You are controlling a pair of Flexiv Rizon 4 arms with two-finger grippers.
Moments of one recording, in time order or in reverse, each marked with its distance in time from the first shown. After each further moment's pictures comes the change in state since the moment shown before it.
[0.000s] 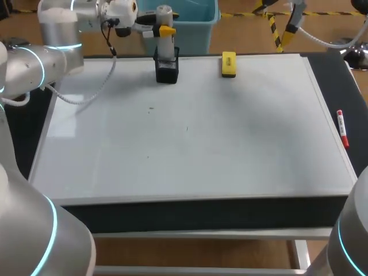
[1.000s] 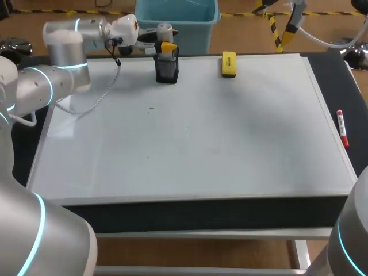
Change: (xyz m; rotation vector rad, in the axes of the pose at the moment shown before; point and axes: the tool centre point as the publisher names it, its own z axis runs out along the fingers) left arm -0.004 0.057 -0.007 0.017 -0.073 -0.044; right arm 0.000 0.000 0.000 0.000 0.000 0.000
